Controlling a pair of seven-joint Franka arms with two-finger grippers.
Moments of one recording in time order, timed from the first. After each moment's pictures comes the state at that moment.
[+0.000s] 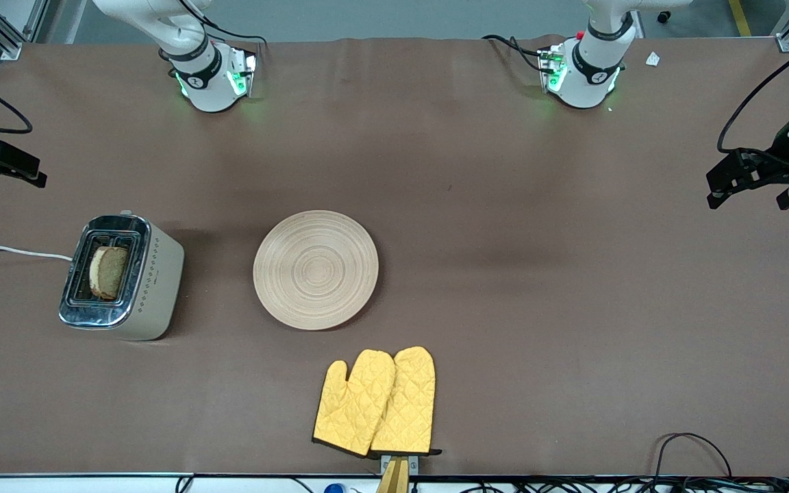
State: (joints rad) left arm -0.07 0.01 -0.03 -1.55 0.06 1.70 -0.03; right arm 0.12 0.05 -0.19 -1.47 0.00 1.44 -0.05
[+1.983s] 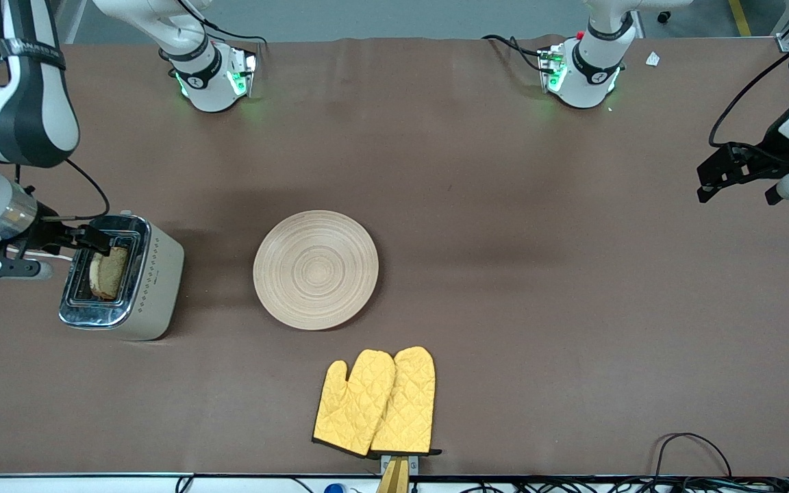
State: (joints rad) left arm -0.08 0.01 -0.03 -1.54 0.03 1.67 -0.03; right arm 0.11 0.14 -0.20 -1.87 -0.03 2.01 -0.05
